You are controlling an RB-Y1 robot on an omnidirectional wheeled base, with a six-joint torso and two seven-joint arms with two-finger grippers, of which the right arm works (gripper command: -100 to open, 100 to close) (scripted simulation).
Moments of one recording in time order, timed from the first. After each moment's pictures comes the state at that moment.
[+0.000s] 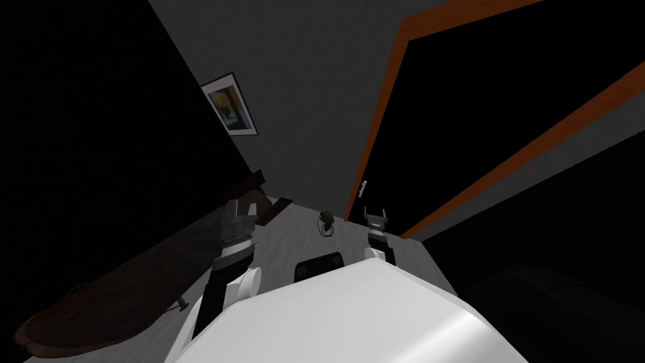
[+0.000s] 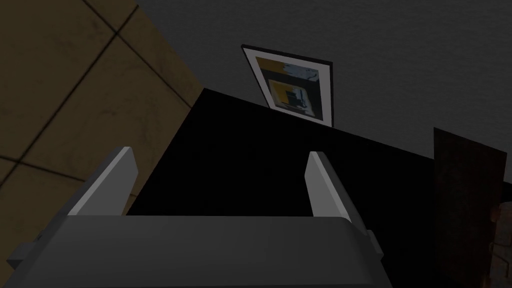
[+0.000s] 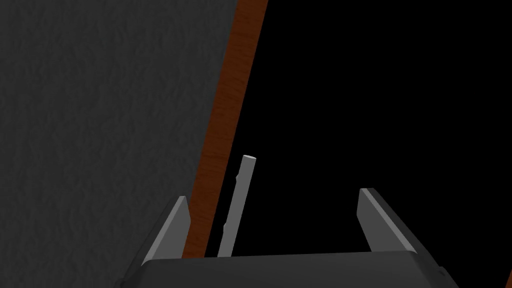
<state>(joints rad) 0.45 -0.21 0.03 -1.57 -0.74 -0.87 -0.76</state>
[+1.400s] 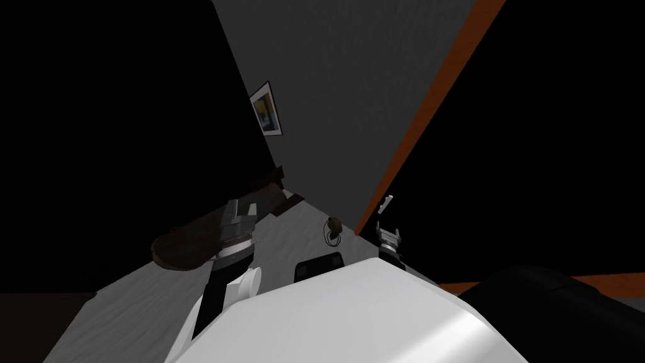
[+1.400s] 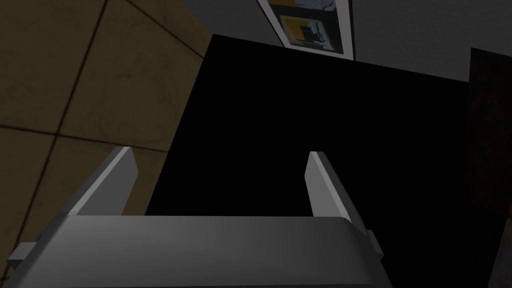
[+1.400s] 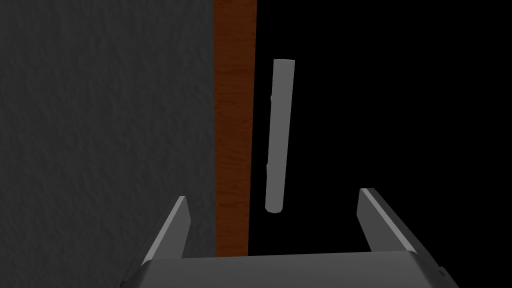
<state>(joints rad) 0.44 -0.27 0.03 -1.23 -1.00 -0.98 -1.02</state>
